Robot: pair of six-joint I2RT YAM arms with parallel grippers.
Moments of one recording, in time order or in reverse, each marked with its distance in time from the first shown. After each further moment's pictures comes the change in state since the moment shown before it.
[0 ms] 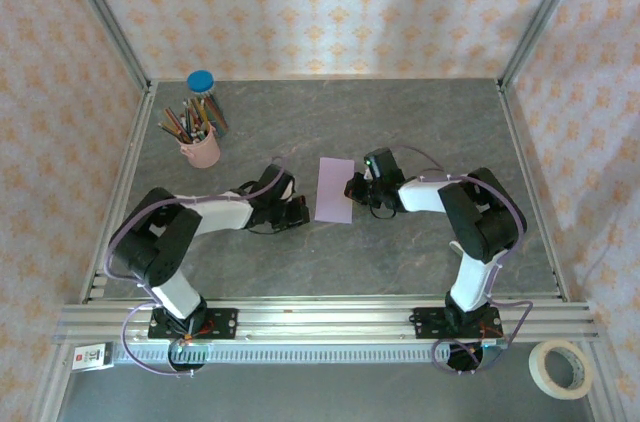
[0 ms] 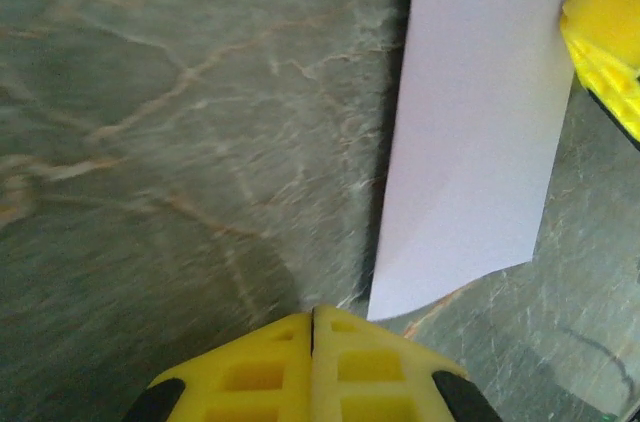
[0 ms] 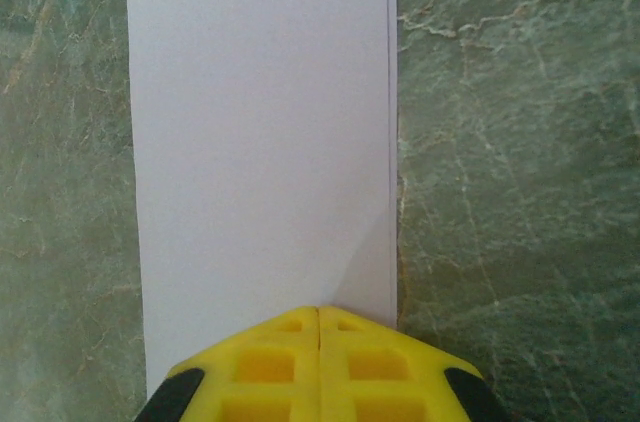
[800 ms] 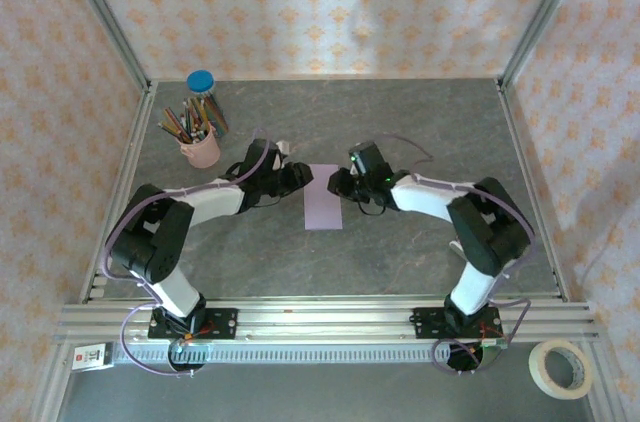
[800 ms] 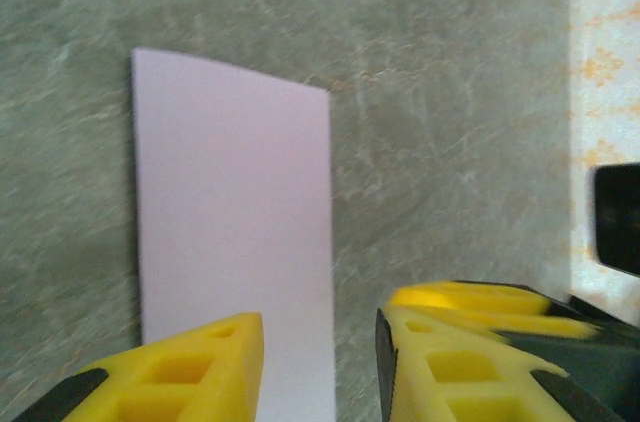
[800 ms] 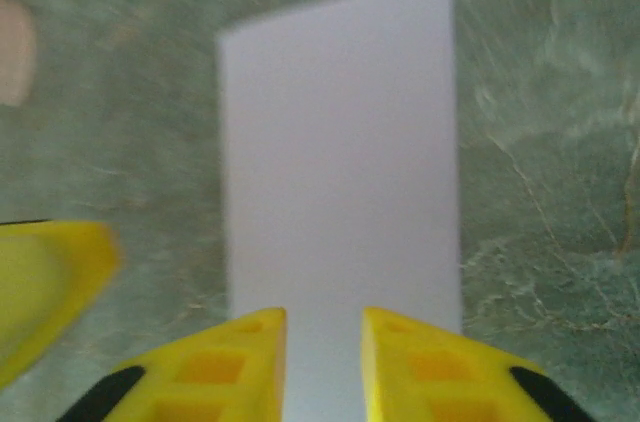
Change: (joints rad) left arm 0.113 0.027 0.089 0.257 0.027 -0.055; right arm 0.112 -0.150 0.110 -0.138 0.065 0.019
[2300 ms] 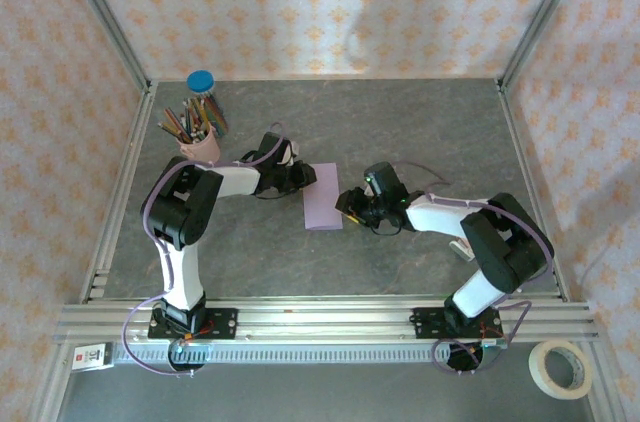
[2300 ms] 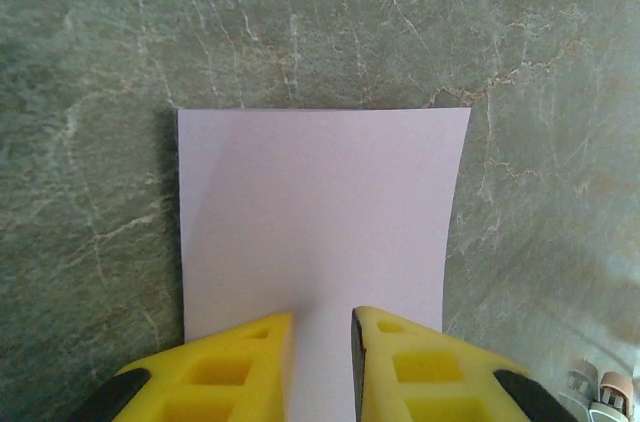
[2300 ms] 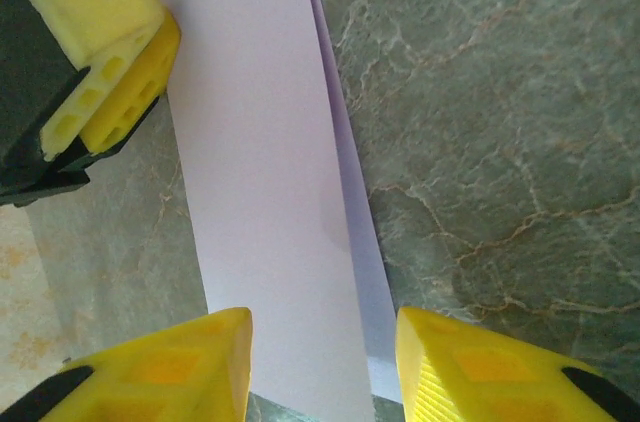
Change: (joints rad) left arm 0.036 0.282 0.203 -0.122 0.071 0.083; right arm -0.015 -0.100 -0.240 0.071 -0.150 0.209
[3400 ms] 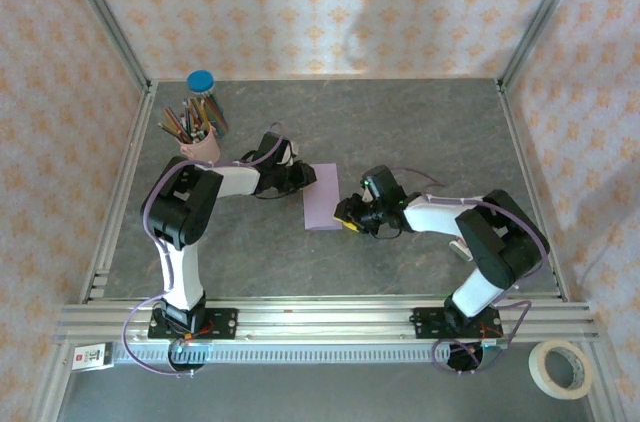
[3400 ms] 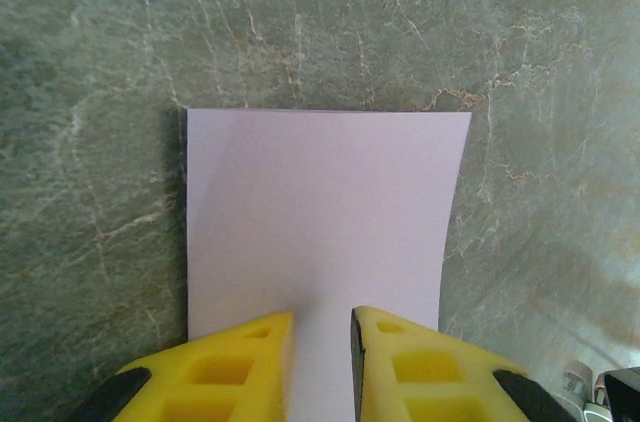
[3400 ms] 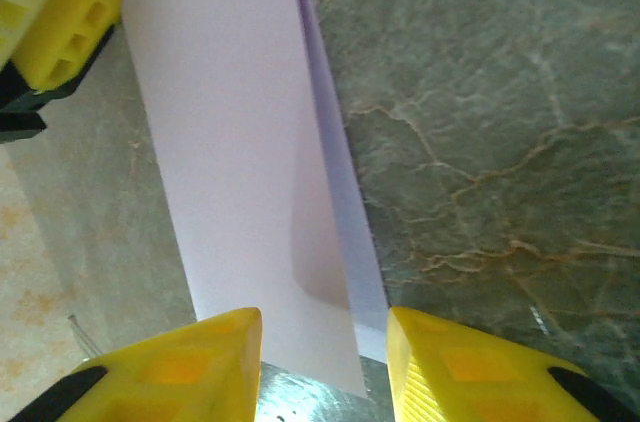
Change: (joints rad) left arm 0.001 0.000 -0.001 0.001 0.005 -0.008; right arm 0.009 0.031 -0.006 -0.024 -0.074 -0.001
